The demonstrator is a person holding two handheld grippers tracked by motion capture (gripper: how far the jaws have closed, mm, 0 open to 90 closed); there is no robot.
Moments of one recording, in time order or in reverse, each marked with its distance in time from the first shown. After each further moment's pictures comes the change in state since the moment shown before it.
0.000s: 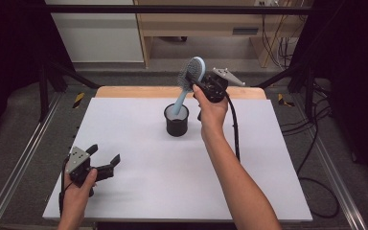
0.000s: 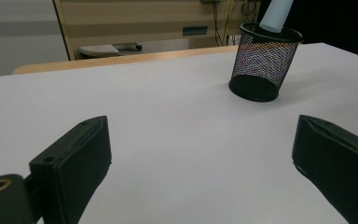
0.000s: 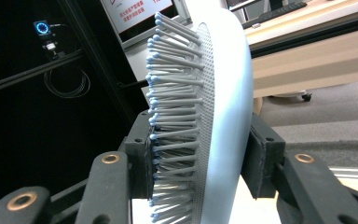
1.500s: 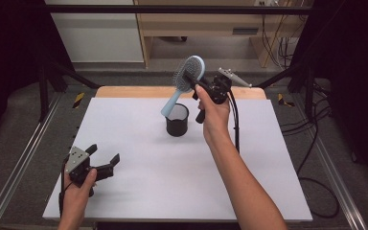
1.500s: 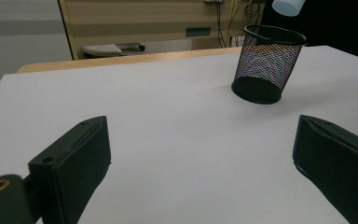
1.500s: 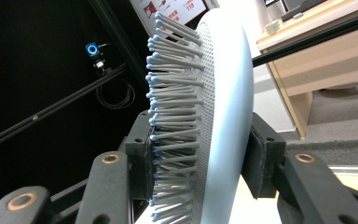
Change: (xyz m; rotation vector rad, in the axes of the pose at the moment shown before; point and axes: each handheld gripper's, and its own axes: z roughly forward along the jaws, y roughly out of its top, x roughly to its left) left arm 0.001 0.001 -0.001 -0.002 0.013 -0.016; right arm 0.006 0.009 -0.016 -0.017 0.165 0.132
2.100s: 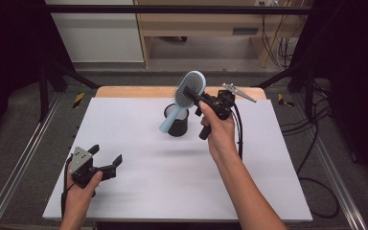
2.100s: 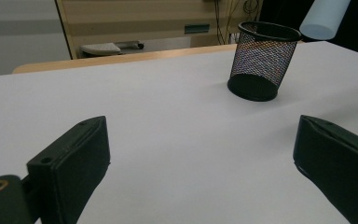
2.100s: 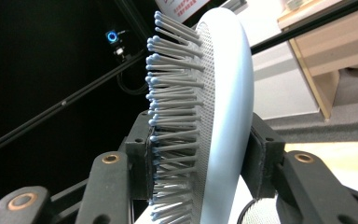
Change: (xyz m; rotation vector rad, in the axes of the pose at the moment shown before) left arm -0.007 0.001 0.002 0.008 -0.002 0.005; right arm 0.004 -0.022 -0.036 0.054 0.078 0.046
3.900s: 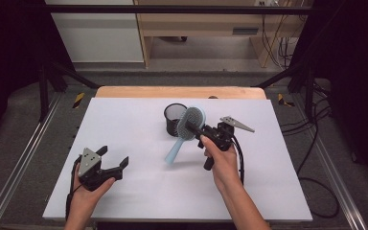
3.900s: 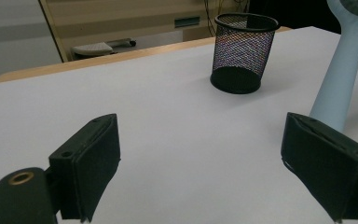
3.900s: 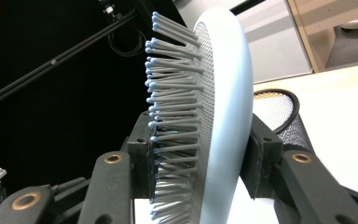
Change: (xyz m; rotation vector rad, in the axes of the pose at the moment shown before) left arm -0.023 0.005 0.002 0.032 -0.023 0.077; right arm -0.014 -0.073 -0.043 0.127 -0.020 0.002
